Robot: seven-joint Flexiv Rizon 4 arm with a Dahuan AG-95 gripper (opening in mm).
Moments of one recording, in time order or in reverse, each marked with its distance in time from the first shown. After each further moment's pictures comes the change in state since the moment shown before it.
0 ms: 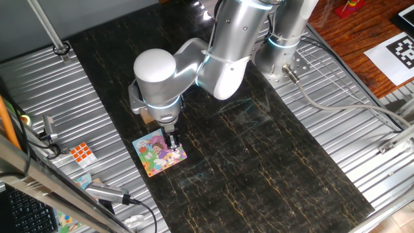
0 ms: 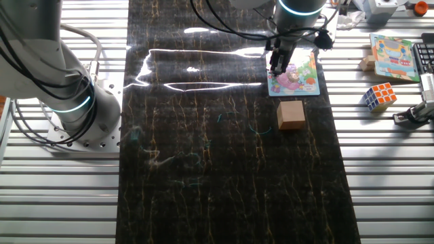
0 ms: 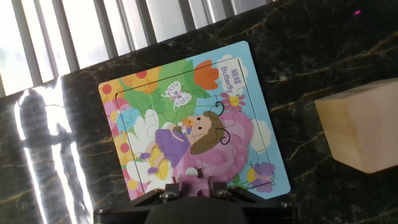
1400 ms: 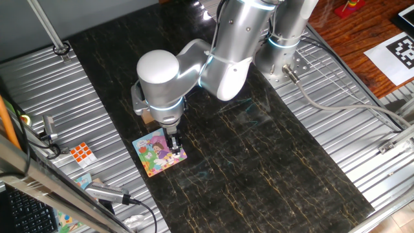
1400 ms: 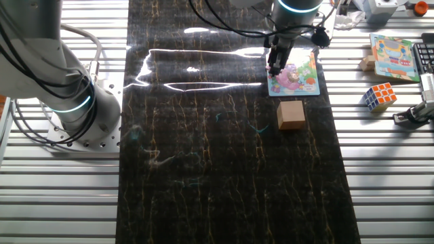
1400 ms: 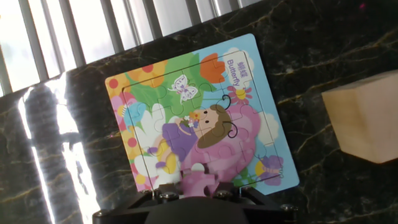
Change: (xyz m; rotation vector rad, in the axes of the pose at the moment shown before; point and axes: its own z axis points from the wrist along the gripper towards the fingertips) arm 0.003 0.008 0.003 0.008 -0.012 0.024
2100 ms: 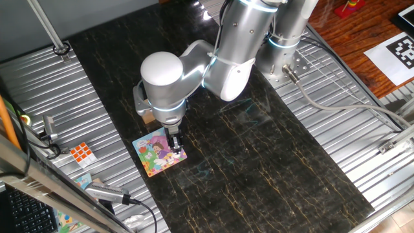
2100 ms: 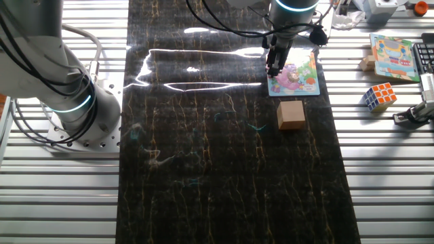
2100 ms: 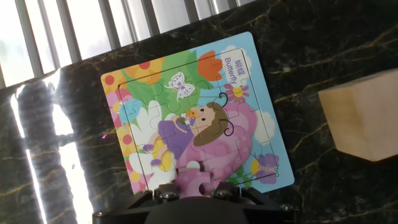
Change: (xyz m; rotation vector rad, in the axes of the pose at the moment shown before) arm 0.004 -0.005 0.001 0.016 -0.009 -0.021
